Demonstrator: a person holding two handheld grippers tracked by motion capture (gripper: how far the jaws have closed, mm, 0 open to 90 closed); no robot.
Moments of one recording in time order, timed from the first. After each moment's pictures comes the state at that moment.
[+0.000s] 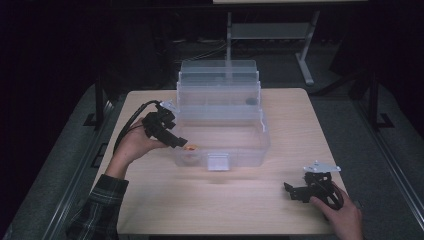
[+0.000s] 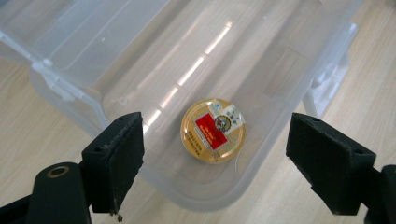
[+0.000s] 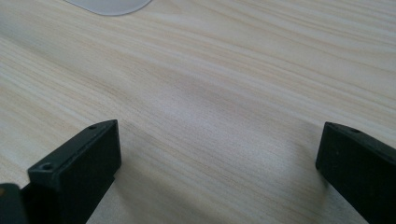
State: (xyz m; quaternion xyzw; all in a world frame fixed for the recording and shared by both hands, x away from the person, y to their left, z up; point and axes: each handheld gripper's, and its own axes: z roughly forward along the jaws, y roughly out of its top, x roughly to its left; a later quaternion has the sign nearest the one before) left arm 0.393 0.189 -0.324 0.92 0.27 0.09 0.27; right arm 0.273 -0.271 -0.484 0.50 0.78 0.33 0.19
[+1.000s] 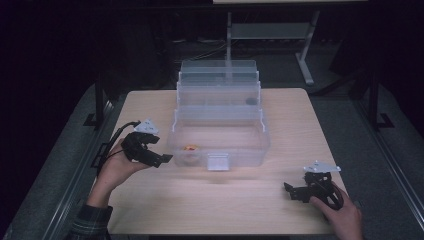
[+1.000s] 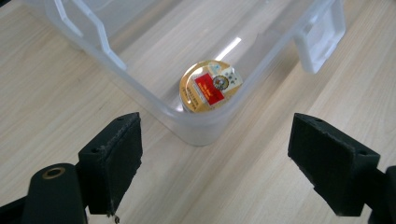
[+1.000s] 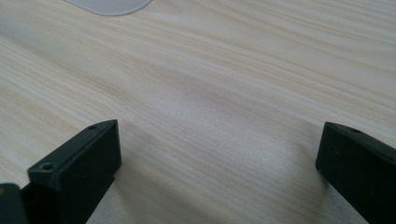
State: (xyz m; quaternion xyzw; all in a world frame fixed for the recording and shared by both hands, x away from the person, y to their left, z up) left arm 0.340 0.237 -0.351 0.89 0.30 0.12 0.31; right arm 0.273 -0.271 -0.484 0.50 0.78 0.33 0.19
